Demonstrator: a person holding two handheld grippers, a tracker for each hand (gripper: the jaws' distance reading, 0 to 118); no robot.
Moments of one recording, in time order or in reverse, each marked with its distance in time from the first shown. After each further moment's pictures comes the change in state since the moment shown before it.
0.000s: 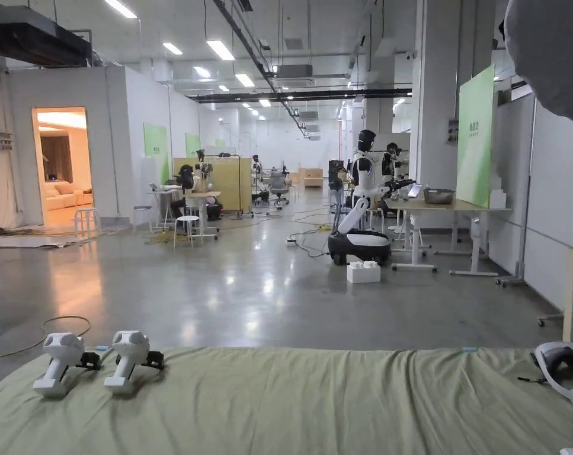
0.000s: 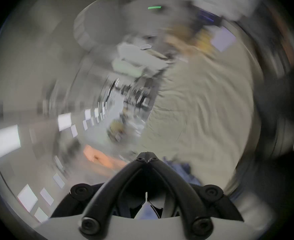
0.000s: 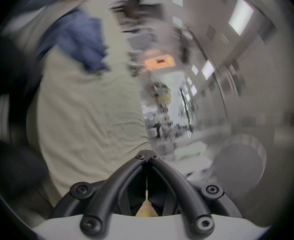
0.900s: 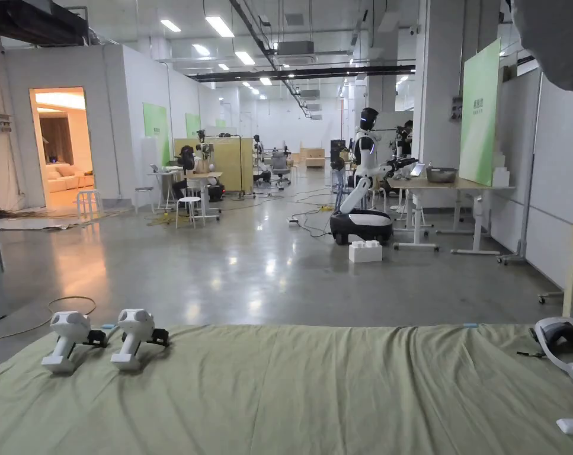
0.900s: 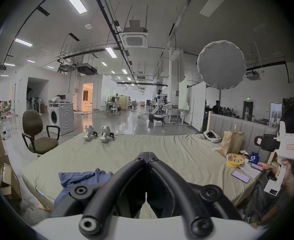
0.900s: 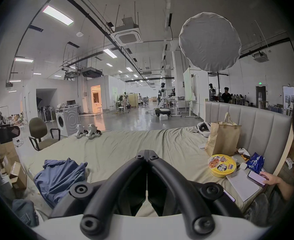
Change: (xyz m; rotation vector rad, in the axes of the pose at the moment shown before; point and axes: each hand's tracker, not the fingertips) left arm -0.065 -0.053 0.043 0.185 0.053 0.820; right arm 0.080 -0.018 0.040 0.052 -0.050 -1.115
